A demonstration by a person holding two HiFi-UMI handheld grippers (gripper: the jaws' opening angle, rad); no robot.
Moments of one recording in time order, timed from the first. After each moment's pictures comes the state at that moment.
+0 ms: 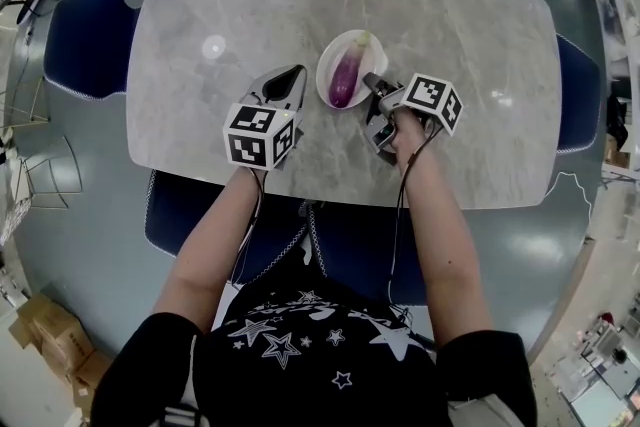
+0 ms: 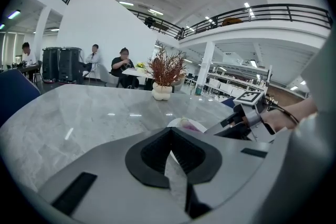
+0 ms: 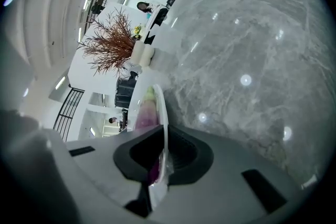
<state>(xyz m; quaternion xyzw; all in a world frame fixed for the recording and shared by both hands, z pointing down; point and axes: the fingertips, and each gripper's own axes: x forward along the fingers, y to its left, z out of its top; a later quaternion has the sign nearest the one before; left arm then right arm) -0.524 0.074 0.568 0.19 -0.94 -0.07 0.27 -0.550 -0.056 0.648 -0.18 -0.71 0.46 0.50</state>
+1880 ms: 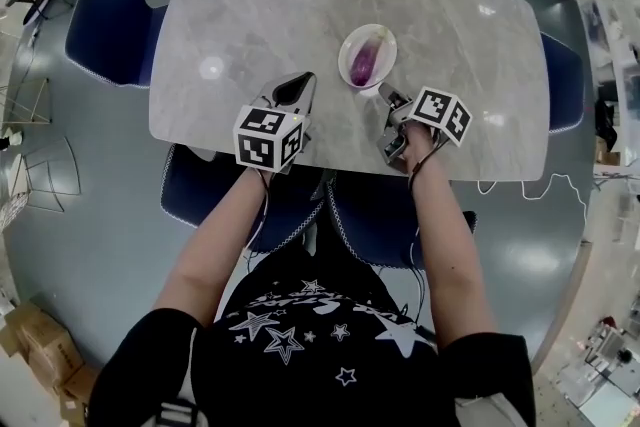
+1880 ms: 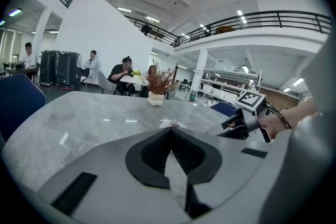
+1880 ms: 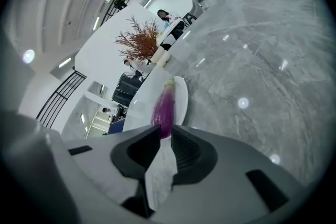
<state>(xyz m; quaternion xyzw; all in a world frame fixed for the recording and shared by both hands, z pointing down) -0.417 0.096 0.517 0.21 -0.95 -0.07 0.23 -0.451 -0.059 0.597 -0.18 -0.79 0.38 0.45</state>
